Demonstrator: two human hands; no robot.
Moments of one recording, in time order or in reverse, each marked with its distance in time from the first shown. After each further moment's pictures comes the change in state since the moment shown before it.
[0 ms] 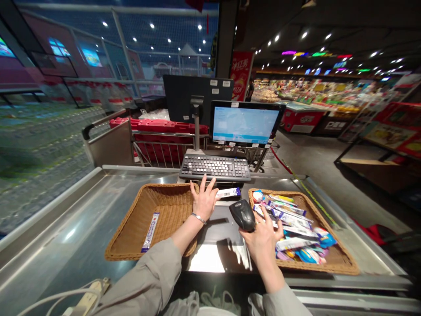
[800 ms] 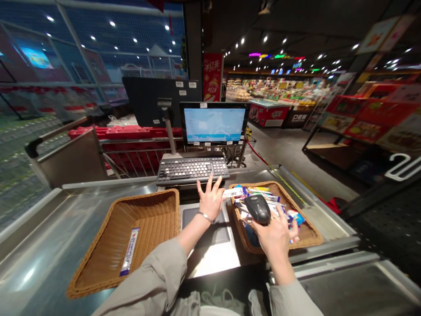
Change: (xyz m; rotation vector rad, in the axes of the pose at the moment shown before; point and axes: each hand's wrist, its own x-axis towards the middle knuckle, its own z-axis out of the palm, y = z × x) left_hand 0.038 0.081 0.021 -0.108 -0.018 0.182; right_hand 0.006 0.074 -0.033 -0.081 0.155 0.325
